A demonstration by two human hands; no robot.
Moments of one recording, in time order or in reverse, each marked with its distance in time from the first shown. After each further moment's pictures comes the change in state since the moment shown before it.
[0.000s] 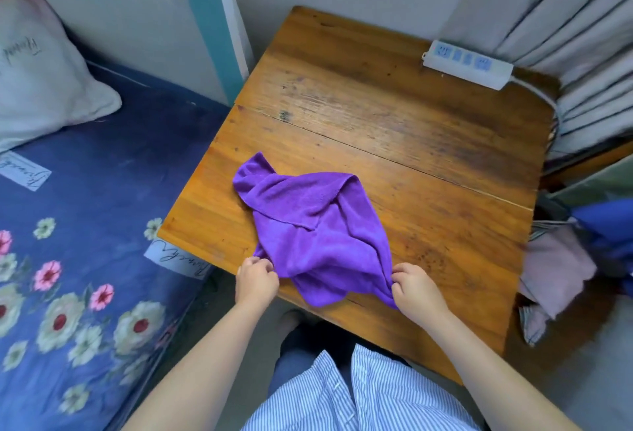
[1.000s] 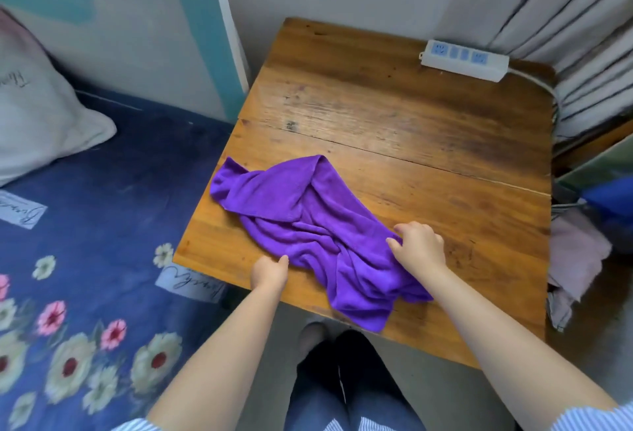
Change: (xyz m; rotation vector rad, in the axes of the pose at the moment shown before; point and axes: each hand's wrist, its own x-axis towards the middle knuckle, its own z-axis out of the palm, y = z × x) left_hand 0.049 0.004 -0.022 -0.181 -0.061 -0.177; right_hand 0.049 -0.065 -0.021 -0.100 0.198 0.237
